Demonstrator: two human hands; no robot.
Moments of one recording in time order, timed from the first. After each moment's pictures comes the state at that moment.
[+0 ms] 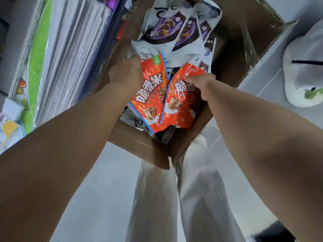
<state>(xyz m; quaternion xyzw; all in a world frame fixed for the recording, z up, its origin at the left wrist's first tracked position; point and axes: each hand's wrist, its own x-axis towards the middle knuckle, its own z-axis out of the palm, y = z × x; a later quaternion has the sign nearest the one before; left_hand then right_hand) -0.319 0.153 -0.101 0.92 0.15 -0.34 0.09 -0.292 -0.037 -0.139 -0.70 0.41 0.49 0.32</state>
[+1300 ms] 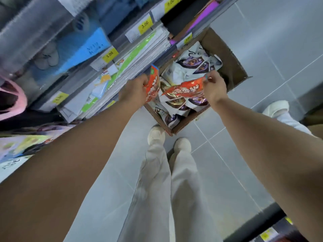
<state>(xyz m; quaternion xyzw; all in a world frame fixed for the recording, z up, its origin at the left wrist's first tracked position) -0.462 0.204 0.126 0.88 0.32 -0.20 0.30 -0.351 0.009 0.128 -0.85 0.10 0.34 0.40</state>
